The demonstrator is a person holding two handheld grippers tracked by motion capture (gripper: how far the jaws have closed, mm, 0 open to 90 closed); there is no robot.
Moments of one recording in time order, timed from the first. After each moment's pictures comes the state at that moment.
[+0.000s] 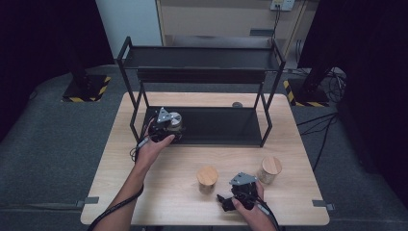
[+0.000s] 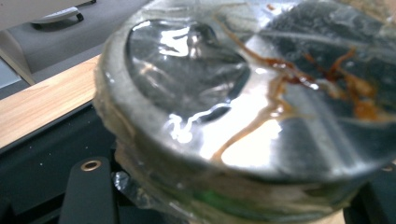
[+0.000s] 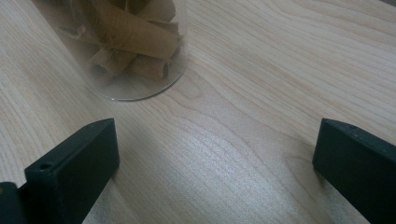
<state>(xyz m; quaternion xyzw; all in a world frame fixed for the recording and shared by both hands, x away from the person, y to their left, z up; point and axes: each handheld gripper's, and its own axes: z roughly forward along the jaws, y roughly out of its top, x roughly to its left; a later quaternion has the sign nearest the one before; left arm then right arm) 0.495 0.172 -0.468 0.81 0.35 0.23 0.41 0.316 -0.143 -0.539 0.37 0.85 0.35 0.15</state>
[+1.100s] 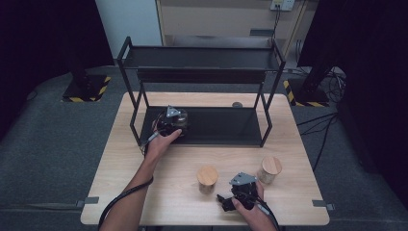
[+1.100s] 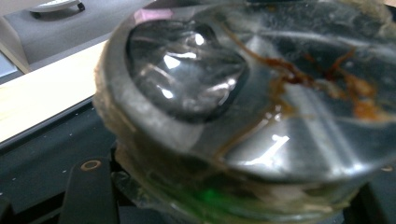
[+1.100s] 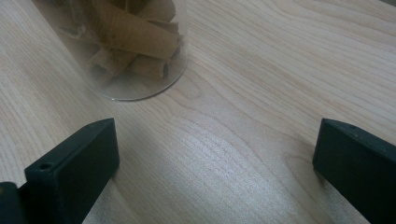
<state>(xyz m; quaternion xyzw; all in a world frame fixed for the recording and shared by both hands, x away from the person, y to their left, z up) 0.534 0.156 -0.498 0.80 0.37 0.22 0.41 0.316 -0.143 -0.539 0.37 0.85 0.35 0.15</state>
